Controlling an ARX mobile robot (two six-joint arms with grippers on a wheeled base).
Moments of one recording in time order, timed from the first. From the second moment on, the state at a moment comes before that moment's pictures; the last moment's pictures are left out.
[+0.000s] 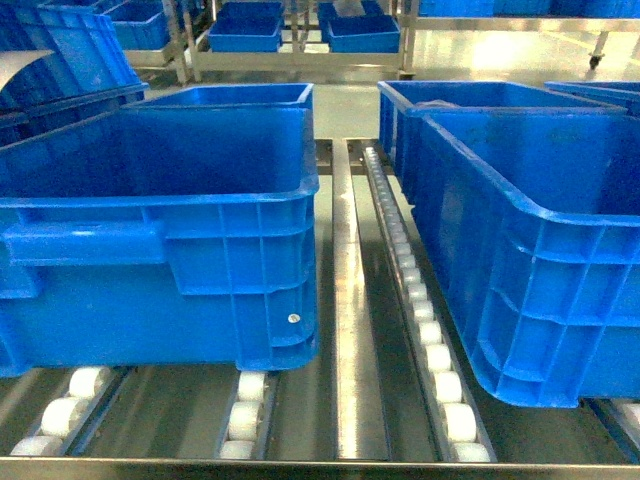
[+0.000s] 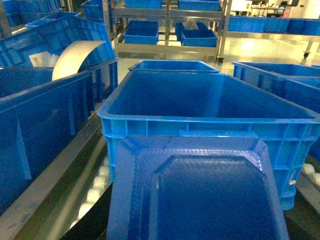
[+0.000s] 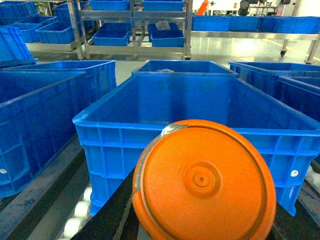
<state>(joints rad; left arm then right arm) 0.00 0.01 0.01 -0.01 0.00 0.00 0.00 0.00 0.01 -0.01 0.00 0.01</state>
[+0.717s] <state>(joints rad) -0.10 1.11 0.45 0.84 -0.12 0.01 0.05 1.00 0.34 0.86 0.08 -0.04</state>
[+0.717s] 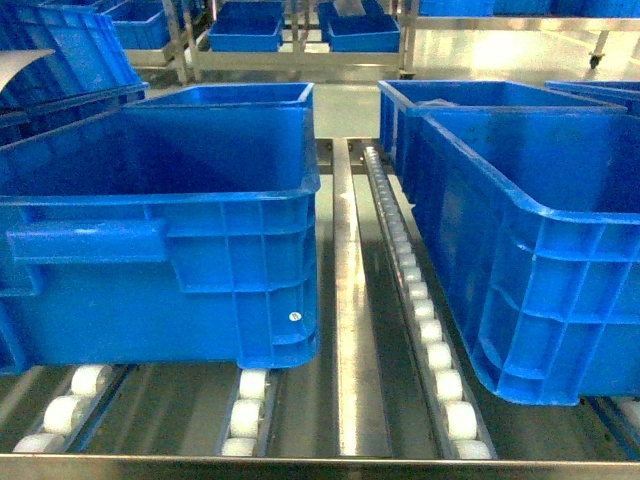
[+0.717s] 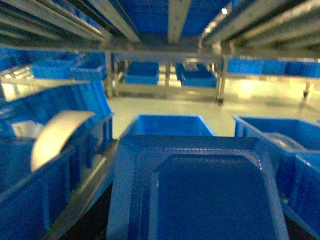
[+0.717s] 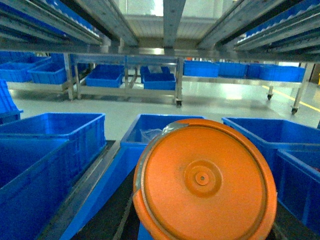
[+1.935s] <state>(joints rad) -0.07 1.21 0.30 0.90 -0.07 -0.02 0.00 1.19 0.23 0.95 0.00 -0.01</state>
